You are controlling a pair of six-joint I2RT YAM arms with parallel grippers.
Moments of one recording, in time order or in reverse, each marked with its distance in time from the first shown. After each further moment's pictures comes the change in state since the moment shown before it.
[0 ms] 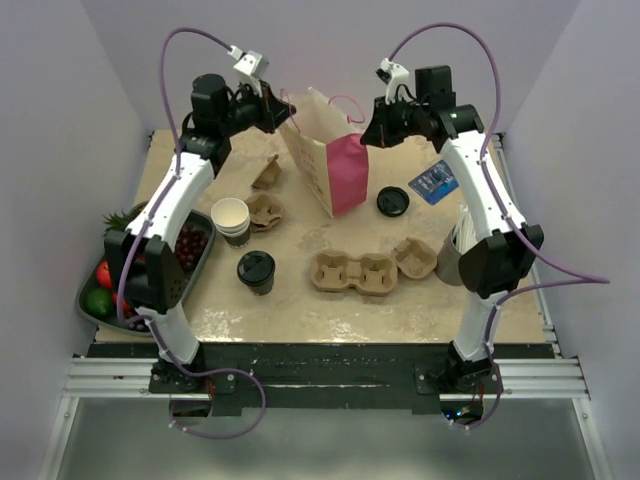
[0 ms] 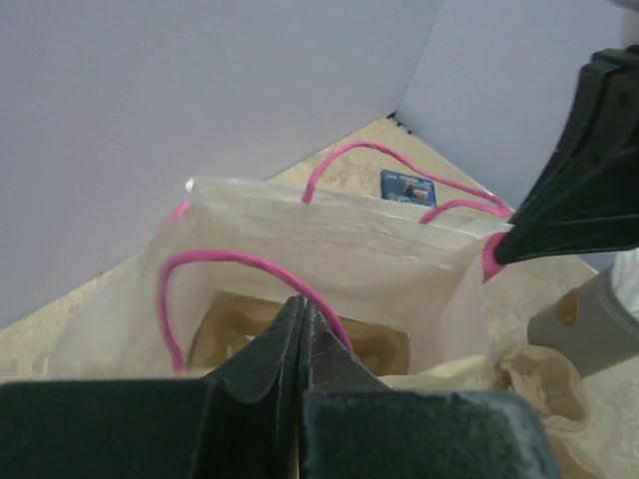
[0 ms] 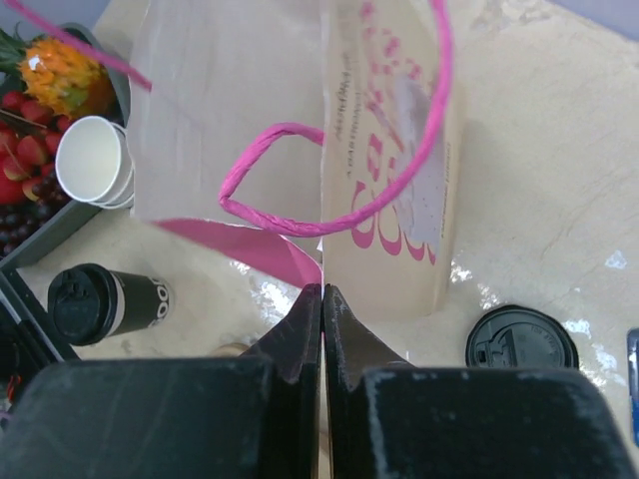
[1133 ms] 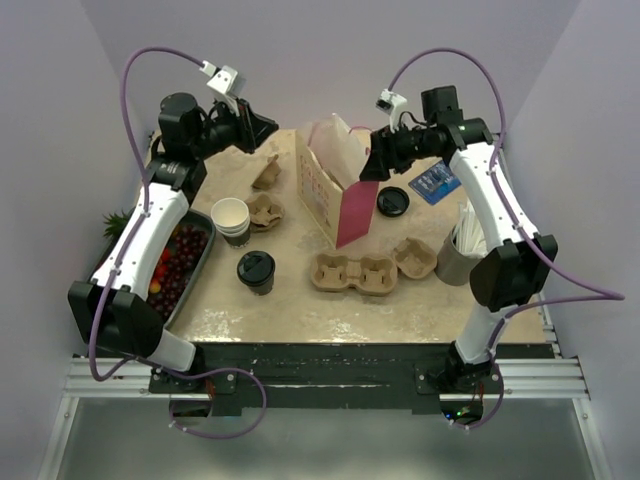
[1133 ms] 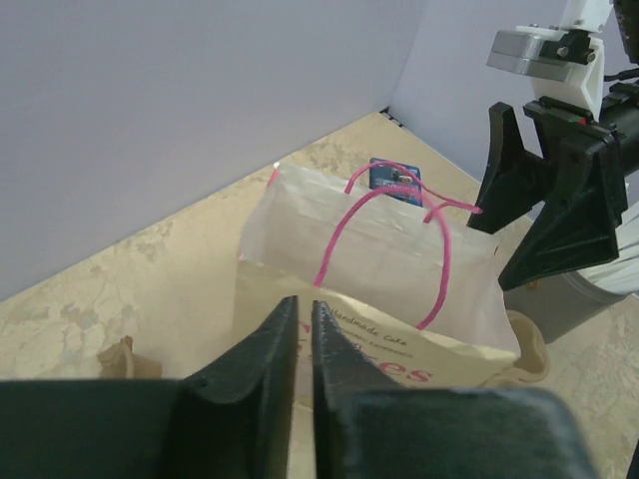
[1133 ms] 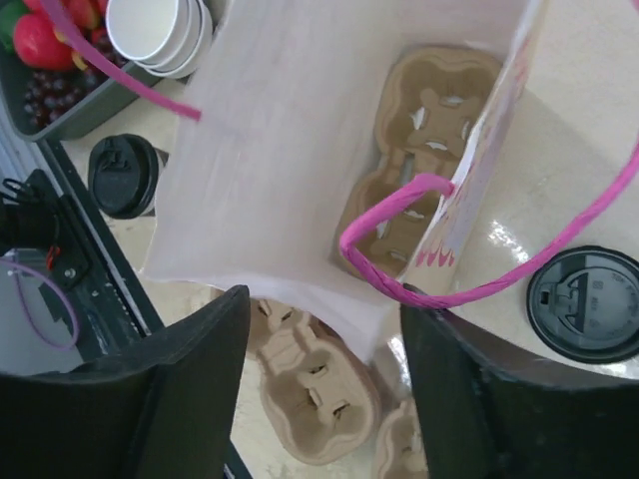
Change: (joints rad) left arm 0.032 -0.348 -0.233 -0.077 0.004 0.021; right arm -0.033 -0.126 -0.208 -0.126 -0.195 -0.164
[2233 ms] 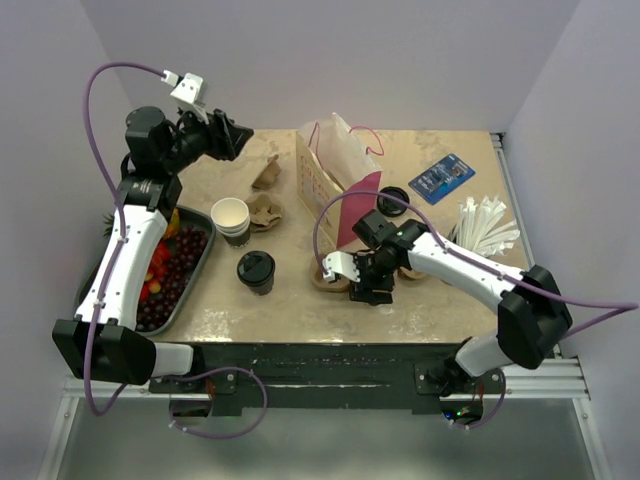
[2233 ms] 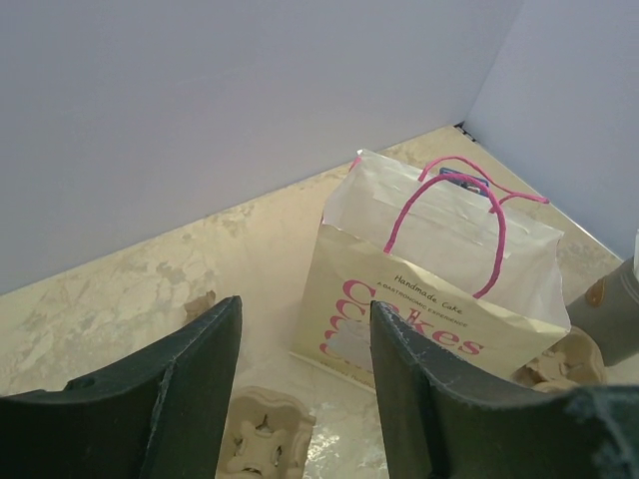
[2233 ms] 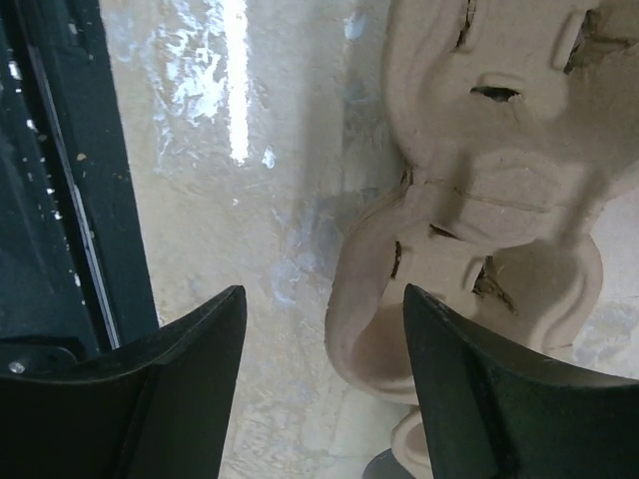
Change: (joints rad) left arm 0.111 -0.167 -0.107 -0.043 -0.077 0.033; right arm 0.492 -0.356 -0.874 0.023 0.430 -0.723
